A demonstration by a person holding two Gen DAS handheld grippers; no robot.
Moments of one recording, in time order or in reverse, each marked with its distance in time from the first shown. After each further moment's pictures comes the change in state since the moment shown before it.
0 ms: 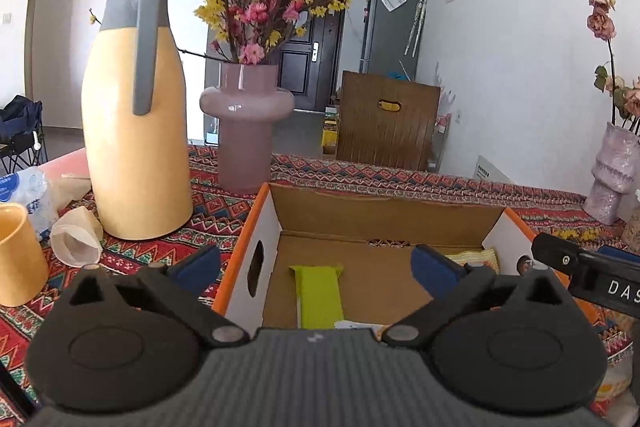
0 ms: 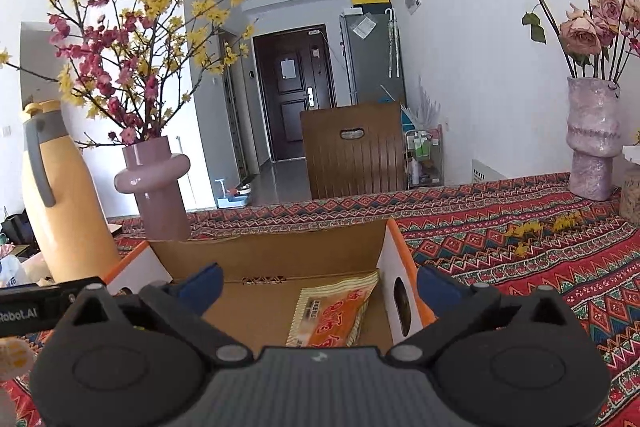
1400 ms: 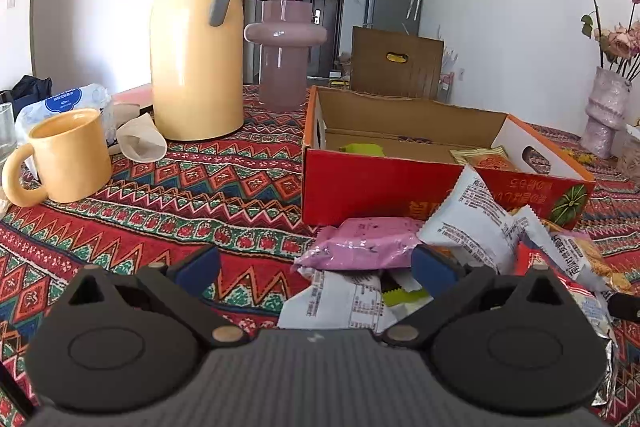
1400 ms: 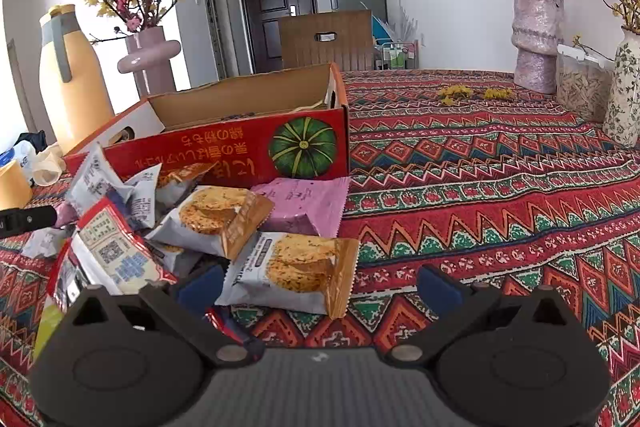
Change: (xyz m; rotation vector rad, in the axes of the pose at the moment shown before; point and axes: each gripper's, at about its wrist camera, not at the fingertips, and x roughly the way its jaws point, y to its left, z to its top) left arm -0.074 0.057 -0.095 0.031 0.104 0.009; right arm -0.122 -0.031 -0.111 -0.004 0.270 -0.062
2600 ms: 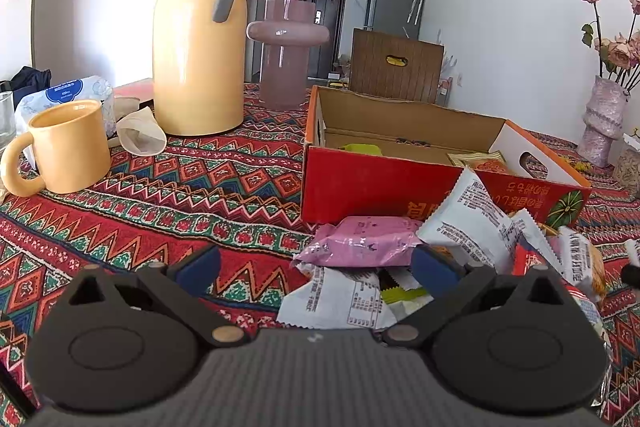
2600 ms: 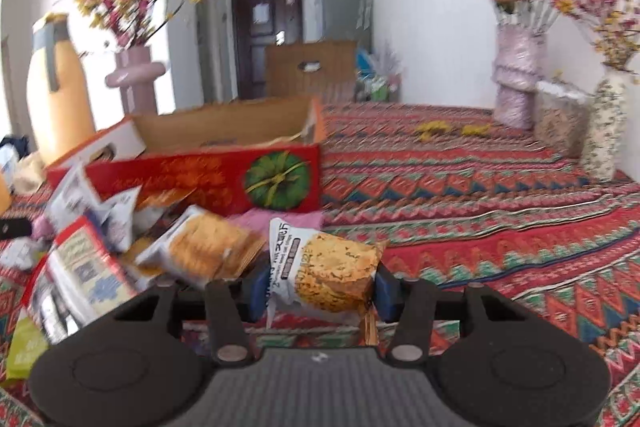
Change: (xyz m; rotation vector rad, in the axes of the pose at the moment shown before) left arm 0.000 0.005 -0.001 -0.029 0.000 -0.012; right arm -0.007 -0.010 0.005 -0.032 -0.113 -0.086
